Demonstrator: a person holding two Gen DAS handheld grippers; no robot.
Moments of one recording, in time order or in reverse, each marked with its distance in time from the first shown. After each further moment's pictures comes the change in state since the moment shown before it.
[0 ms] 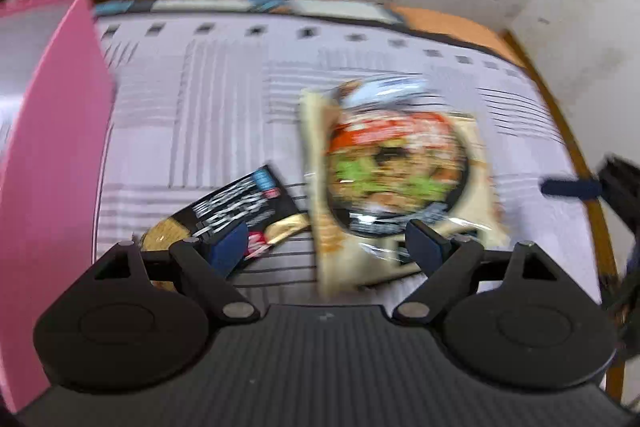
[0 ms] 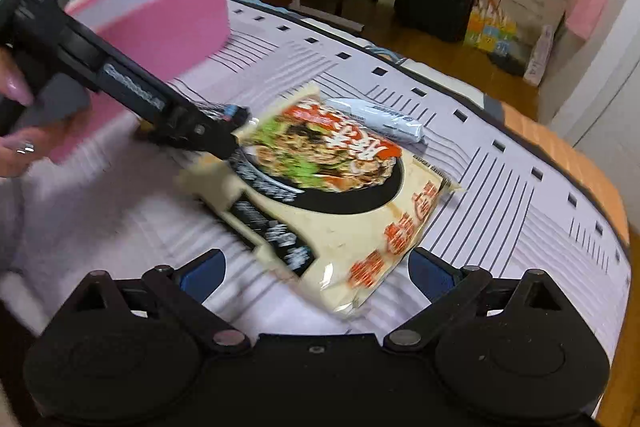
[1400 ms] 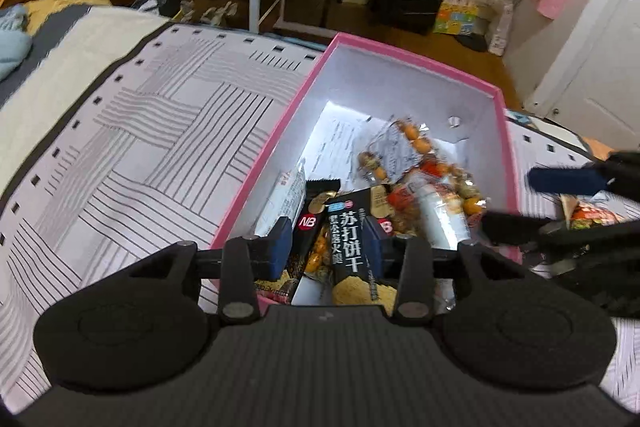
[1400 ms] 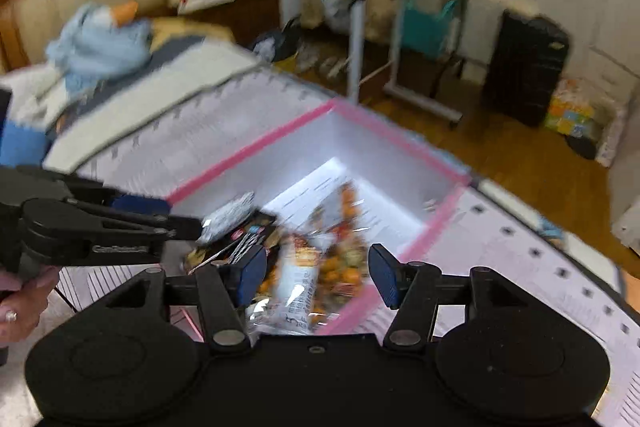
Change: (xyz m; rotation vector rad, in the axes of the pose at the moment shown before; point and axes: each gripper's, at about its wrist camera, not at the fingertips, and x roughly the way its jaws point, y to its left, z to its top) left arm -0.214 0.197 -0.075 -0.261 -0.256 0.362; right arm -0.047 0.209 0.195 0.006 -0.167 0.175
